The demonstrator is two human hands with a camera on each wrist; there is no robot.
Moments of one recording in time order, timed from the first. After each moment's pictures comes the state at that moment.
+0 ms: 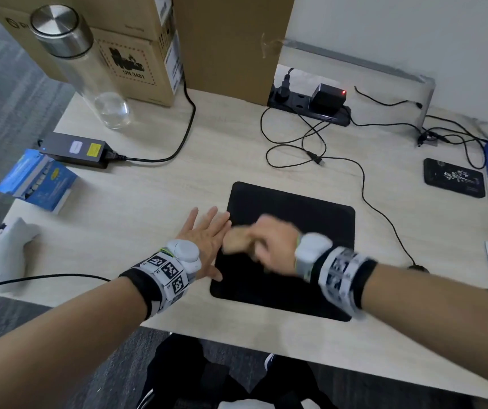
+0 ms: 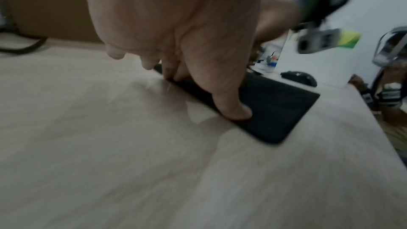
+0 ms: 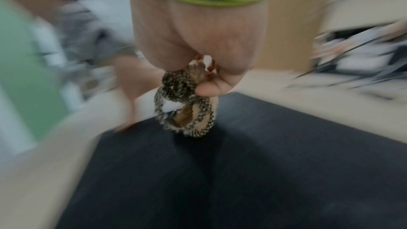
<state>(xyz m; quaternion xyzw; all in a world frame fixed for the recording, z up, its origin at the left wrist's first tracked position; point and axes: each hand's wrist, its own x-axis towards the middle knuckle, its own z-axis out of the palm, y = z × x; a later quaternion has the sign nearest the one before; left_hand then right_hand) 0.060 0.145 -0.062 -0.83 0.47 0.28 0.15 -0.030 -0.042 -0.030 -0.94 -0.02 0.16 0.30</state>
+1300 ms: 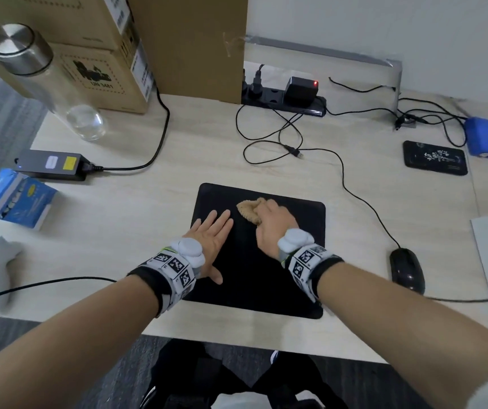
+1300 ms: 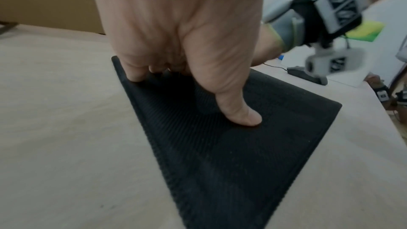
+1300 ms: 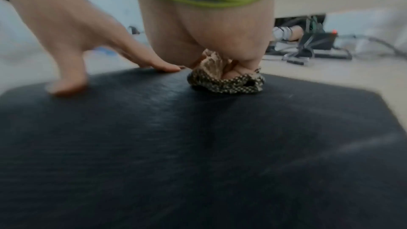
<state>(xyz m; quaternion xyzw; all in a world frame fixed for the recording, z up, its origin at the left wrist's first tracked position) 0.047 0.103 -0.059 -0.80 0.47 0.35 0.14 -0.035 -0.077 -0.069 -0.96 0.15 0.10 0.22</state>
